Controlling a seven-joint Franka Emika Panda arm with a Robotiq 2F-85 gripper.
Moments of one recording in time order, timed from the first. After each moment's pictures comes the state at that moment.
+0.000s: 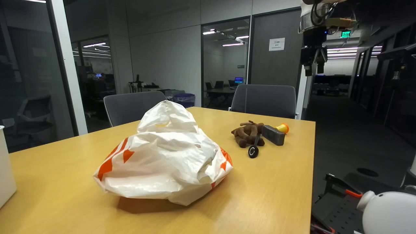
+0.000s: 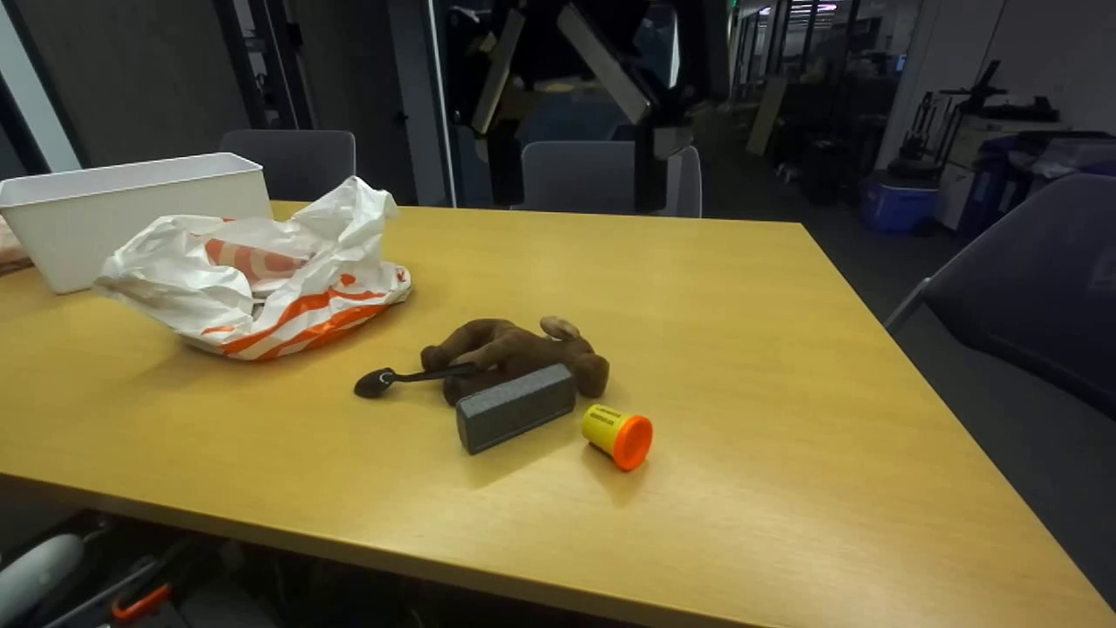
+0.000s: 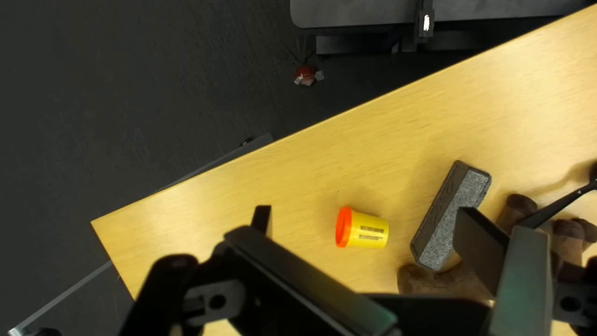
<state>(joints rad) -0.16 -0.44 -0.19 -2.32 -0.26 1.84 -0.26</state>
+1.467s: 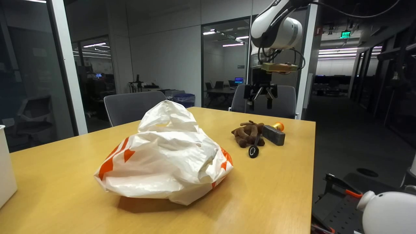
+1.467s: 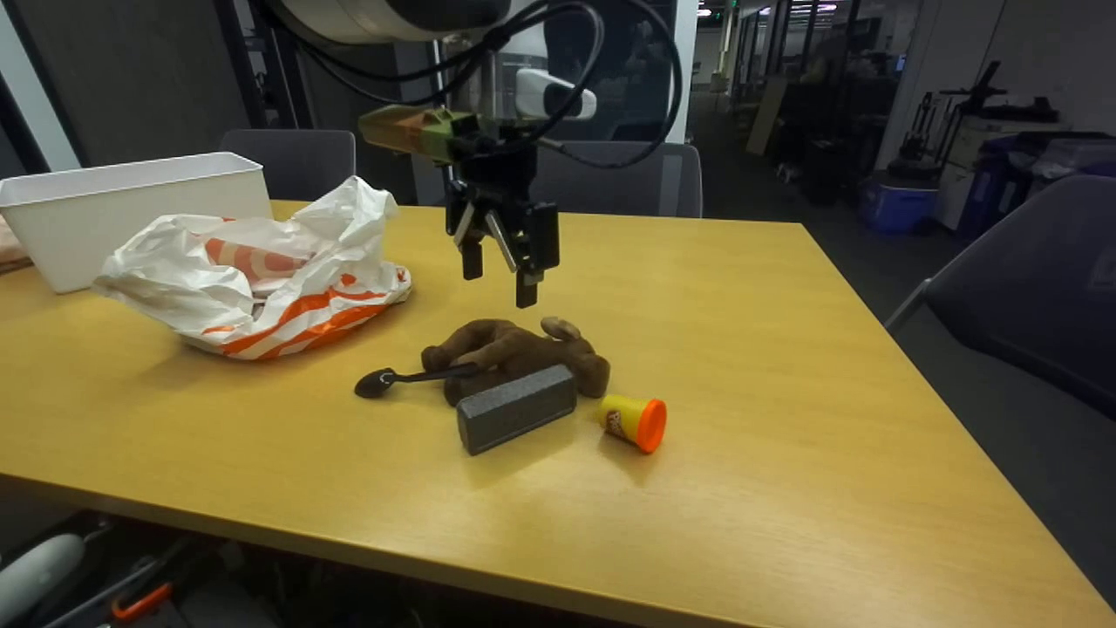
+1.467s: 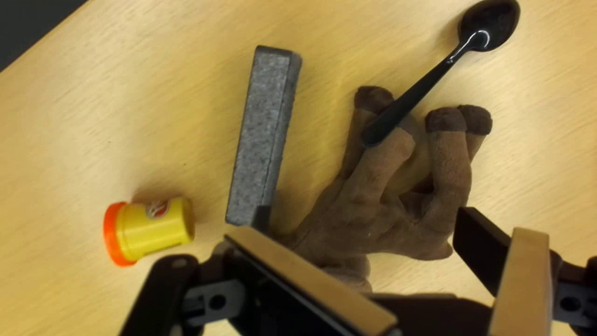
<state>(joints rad) -0.02 -0.07 -0.01 -2.33 -0.02 2.20 0.14</state>
